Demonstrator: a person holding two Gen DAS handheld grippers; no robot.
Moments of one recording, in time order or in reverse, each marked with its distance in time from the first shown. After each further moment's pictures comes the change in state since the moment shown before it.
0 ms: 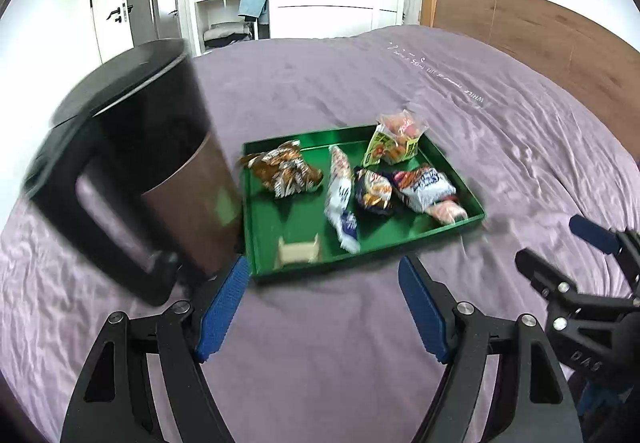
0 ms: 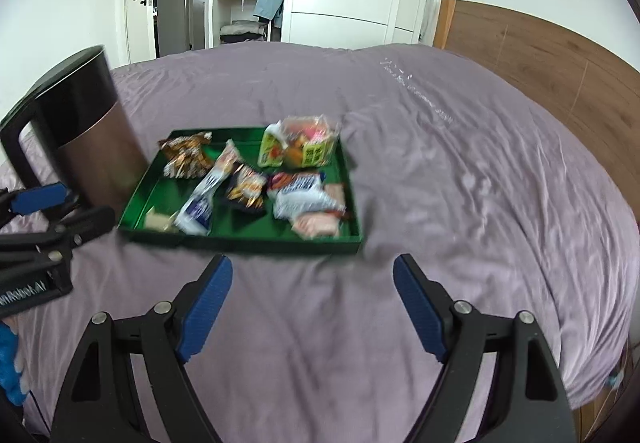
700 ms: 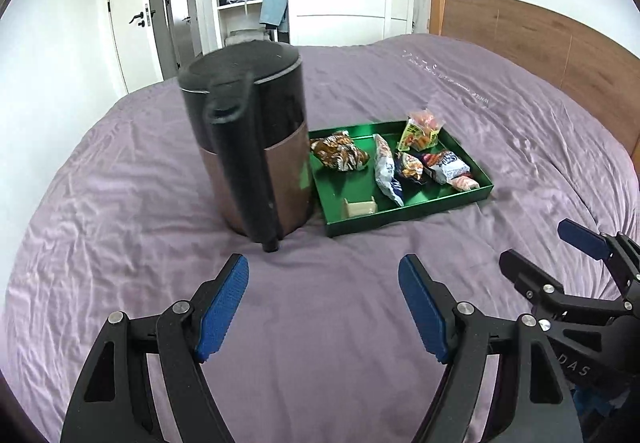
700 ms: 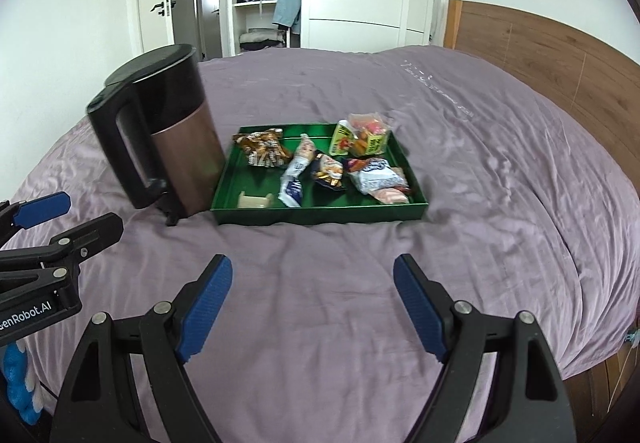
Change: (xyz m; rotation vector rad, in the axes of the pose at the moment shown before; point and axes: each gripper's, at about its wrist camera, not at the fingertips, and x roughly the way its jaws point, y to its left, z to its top) left arm -0.081 0.071 -0.047 0.004 -0.032 0.024; right arm -0.064 0.087 -0.020 0.022 -0.022 0.054
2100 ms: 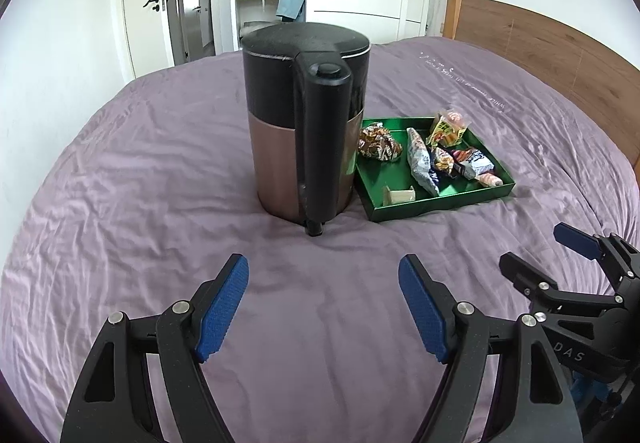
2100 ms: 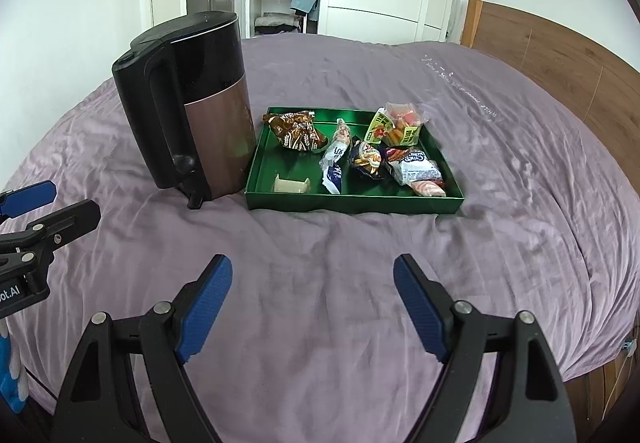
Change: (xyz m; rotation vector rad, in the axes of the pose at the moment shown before) left arm 0.005 0.070 -0.021 -0.042 0.018 -0.016; right arm 0.021 0.047 -0.005 -0.044 0.049 -0.003
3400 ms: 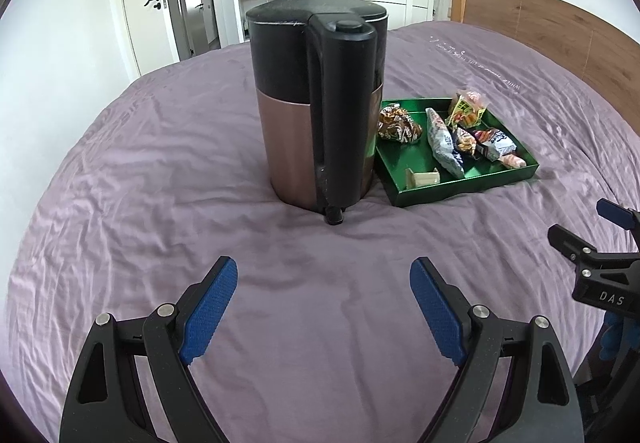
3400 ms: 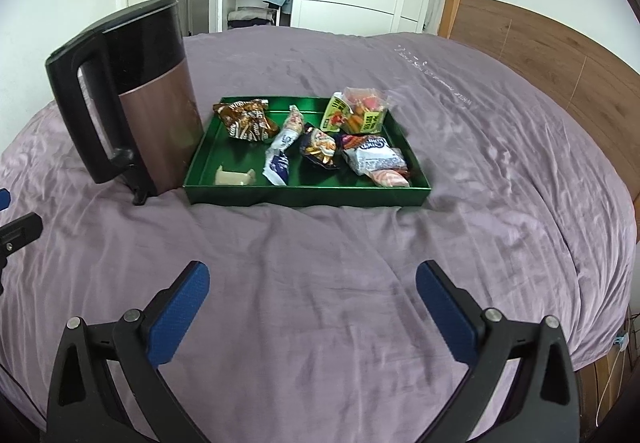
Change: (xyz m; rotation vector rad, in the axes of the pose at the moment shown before) left arm 0.026 0.010 -0.008 0.041 0.032 0.049; right arm 0.031 -0.046 -0.007 0.025 0.022 -0.086
